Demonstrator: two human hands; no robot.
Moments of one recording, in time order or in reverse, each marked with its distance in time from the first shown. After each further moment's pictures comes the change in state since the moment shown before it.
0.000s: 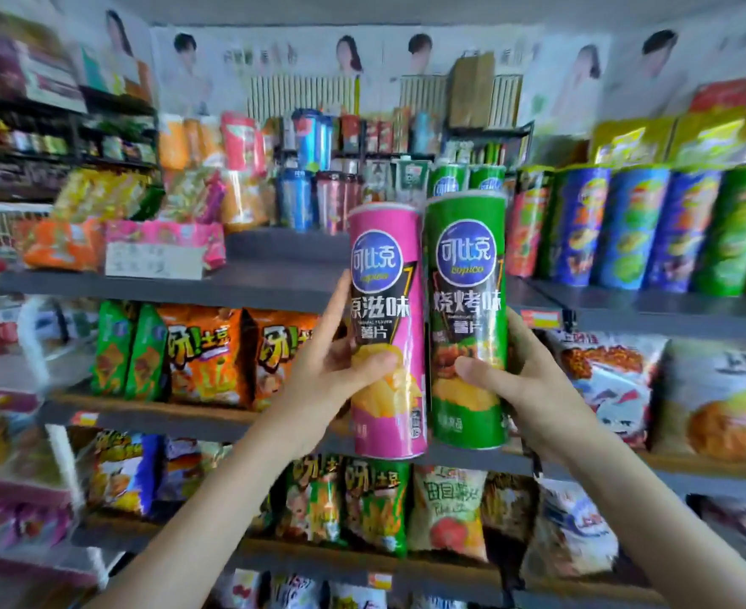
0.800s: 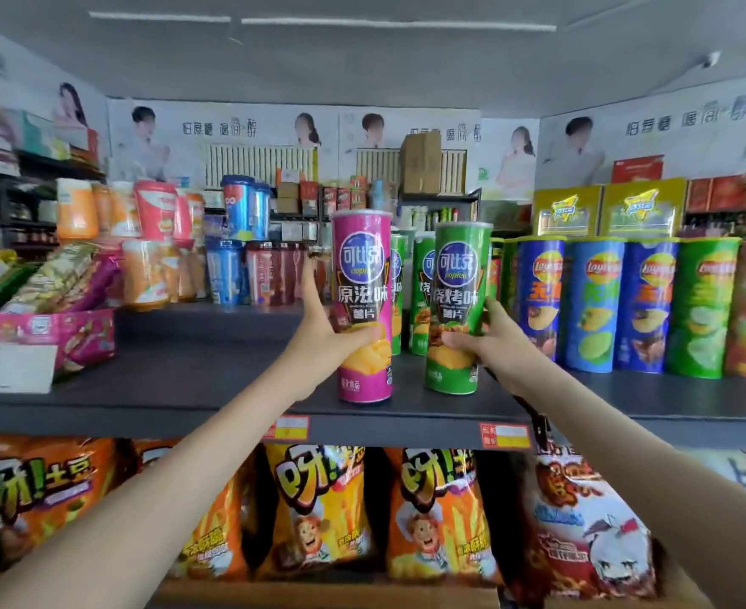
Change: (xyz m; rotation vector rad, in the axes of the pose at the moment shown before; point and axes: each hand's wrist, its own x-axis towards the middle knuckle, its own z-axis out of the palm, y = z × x) left_hand 0.244 -0.051 0.026 0.258 0.040 0.037; right_hand 0.225 0.023 -0.143 -0.220 0.188 0.023
